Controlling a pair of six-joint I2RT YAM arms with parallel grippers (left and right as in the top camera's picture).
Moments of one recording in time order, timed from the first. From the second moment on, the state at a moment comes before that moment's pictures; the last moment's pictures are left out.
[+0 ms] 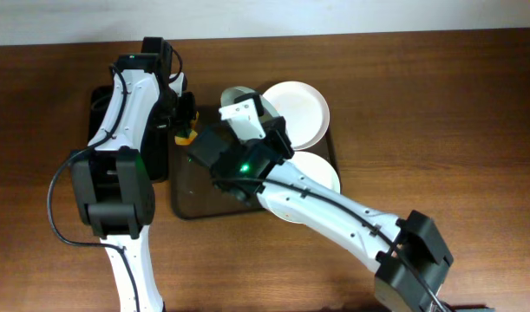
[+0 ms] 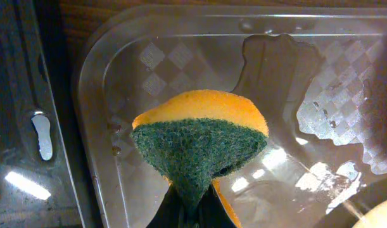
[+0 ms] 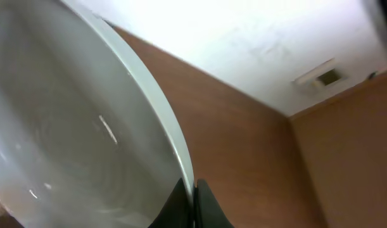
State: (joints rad) left arm -0.05 2.28 1.99 -1.19 0.16 -0.15; right arm 0.93 1.92 1.66 -0.93 1.15 0.42
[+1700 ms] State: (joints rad) left arm -0.05 2.28 1.99 -1.16 0.15 -0.15; right arm -0.31 1.86 1.11 -0.48 -0.05 0.52
